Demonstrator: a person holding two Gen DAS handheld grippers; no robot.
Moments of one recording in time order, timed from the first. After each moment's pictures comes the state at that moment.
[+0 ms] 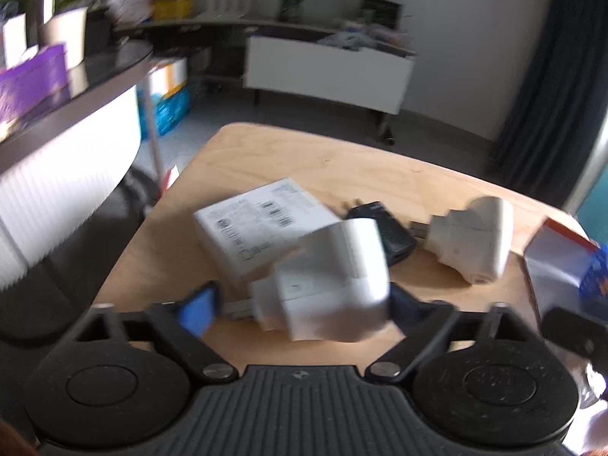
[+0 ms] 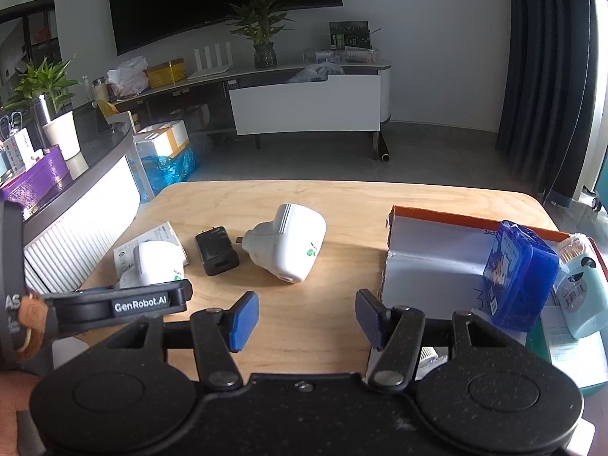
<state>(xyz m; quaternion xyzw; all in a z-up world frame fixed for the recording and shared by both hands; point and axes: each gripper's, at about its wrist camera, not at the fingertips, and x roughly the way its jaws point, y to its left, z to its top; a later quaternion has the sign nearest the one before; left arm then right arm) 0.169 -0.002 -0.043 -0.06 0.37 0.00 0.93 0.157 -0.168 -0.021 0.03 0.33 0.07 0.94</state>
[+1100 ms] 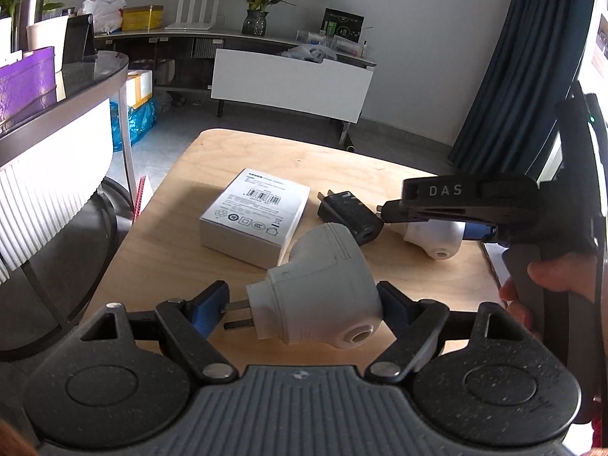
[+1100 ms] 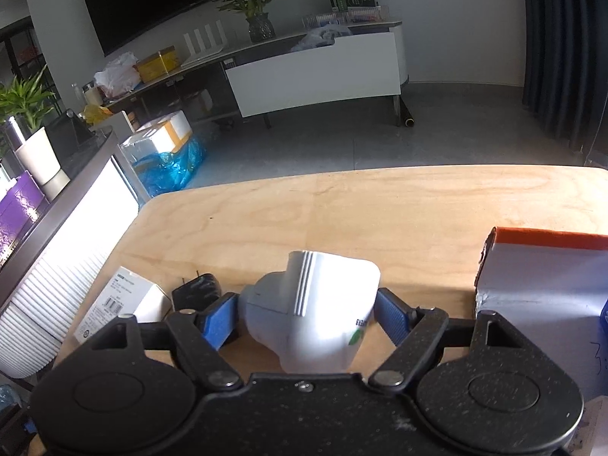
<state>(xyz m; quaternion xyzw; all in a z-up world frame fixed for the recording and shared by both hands) 0.144 0.014 -0.044 -0.09 0.34 -0.06 0.93 0.270 -0.151 -0.061 0.10 0.37 0.10 0.92</state>
